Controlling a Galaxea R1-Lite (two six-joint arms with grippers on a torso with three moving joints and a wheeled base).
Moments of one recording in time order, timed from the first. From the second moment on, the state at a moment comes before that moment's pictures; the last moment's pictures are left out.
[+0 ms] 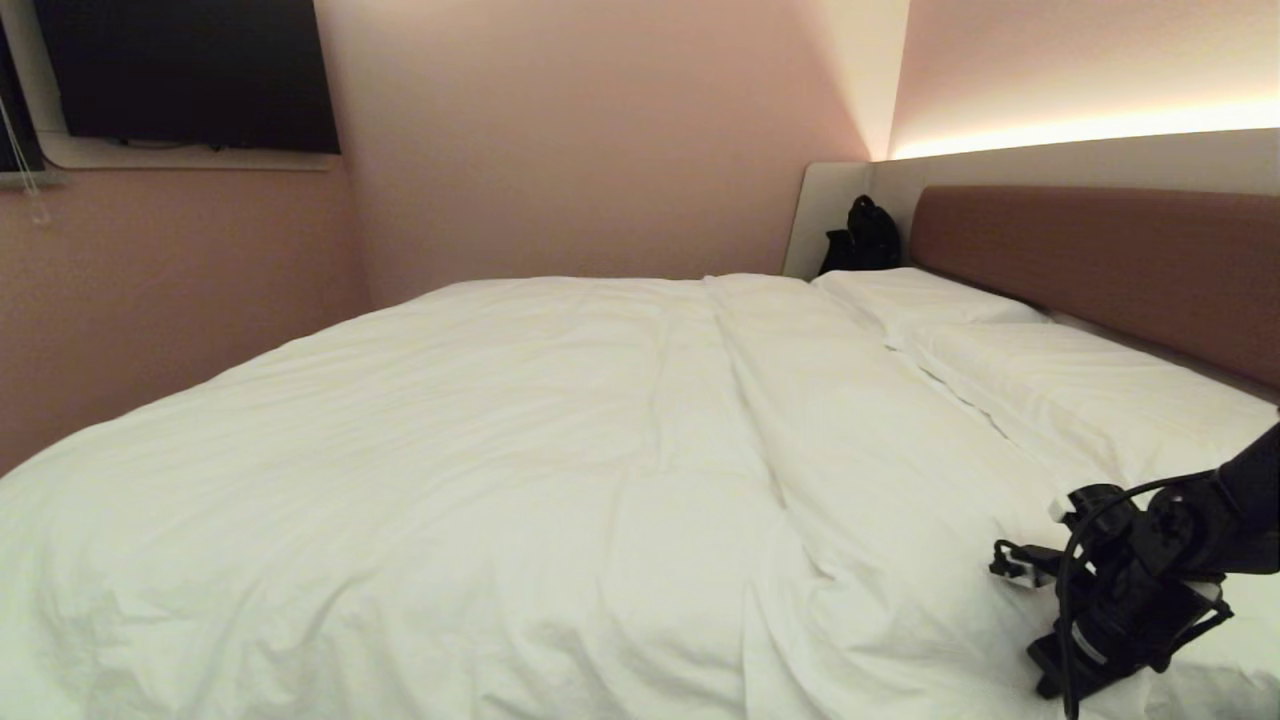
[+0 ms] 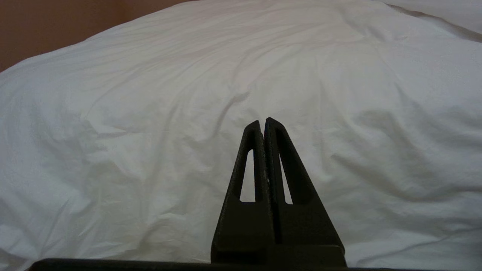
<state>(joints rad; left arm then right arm) 0.00 0.00 -0.02 0.06 -0.04 0.08 -0.19 2.08 -0.82 0.18 0.02 -0.44</state>
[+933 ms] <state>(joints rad) 0.00 0.00 -0.02 0.06 -0.04 0.08 -0.30 1.92 -0.67 0.18 -0.06 -0.52</state>
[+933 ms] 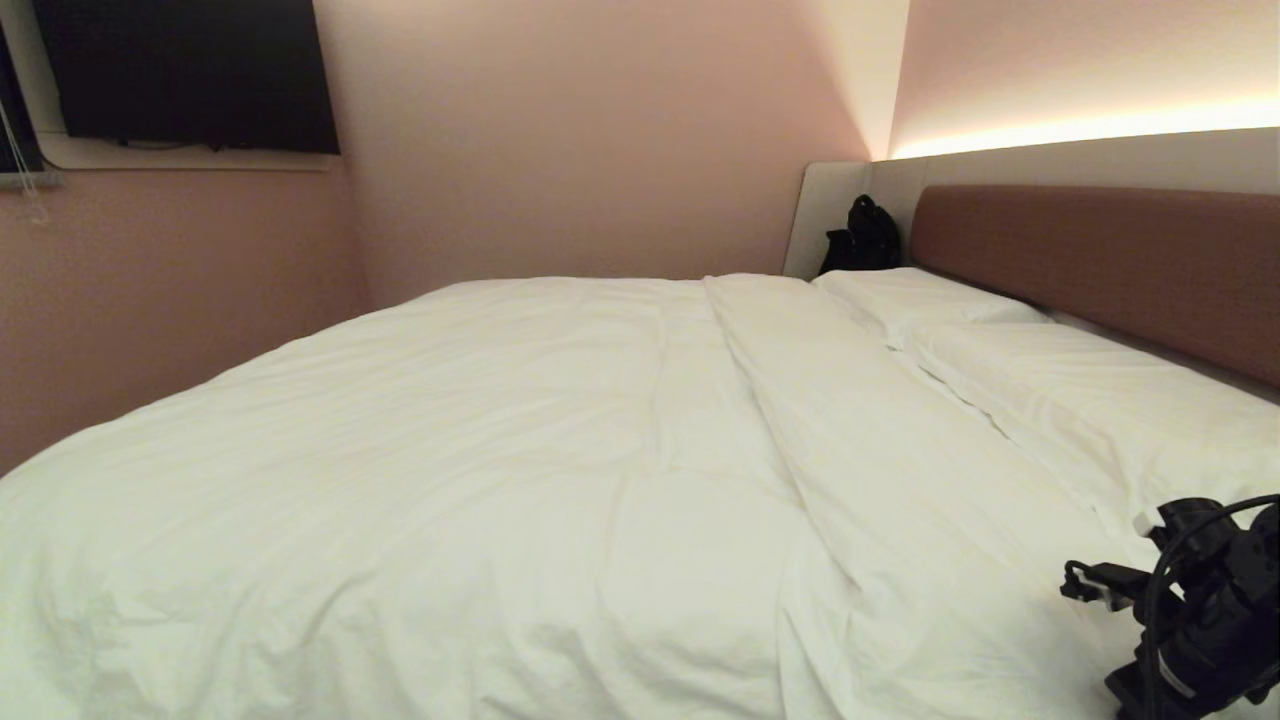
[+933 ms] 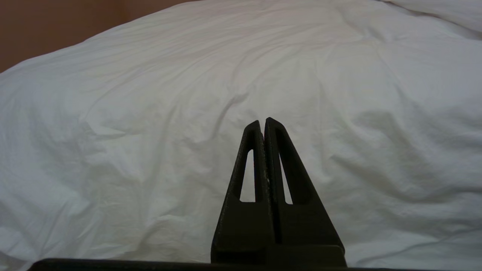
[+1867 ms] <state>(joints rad) 0.00 0.00 -0.02 0.06 -0.04 0.08 -0.30 1.81 -0.60 0.18 0.02 -0.53</state>
